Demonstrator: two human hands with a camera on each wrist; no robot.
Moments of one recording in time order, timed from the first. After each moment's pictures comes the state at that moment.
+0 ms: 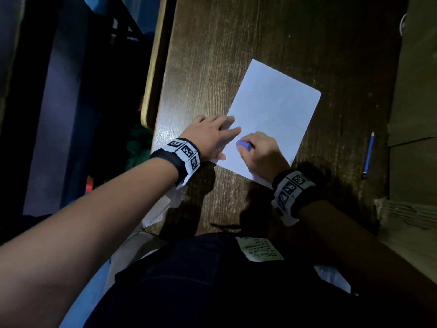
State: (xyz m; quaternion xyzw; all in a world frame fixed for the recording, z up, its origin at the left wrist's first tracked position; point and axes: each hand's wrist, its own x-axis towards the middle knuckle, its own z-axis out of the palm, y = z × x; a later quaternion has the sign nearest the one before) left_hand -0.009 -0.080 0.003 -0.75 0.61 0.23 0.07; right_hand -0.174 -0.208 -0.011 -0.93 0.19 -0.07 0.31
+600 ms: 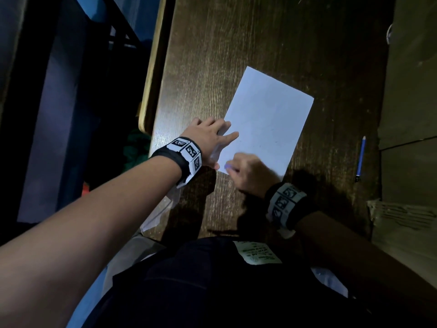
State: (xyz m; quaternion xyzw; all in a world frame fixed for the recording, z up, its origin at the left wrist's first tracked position) left_hand -0.009 -0.090 0.015 -0.74 0.62 0.23 0.16; right_hand -0.183 -0.183 -0.006 -0.95 0.08 0.01 0.30
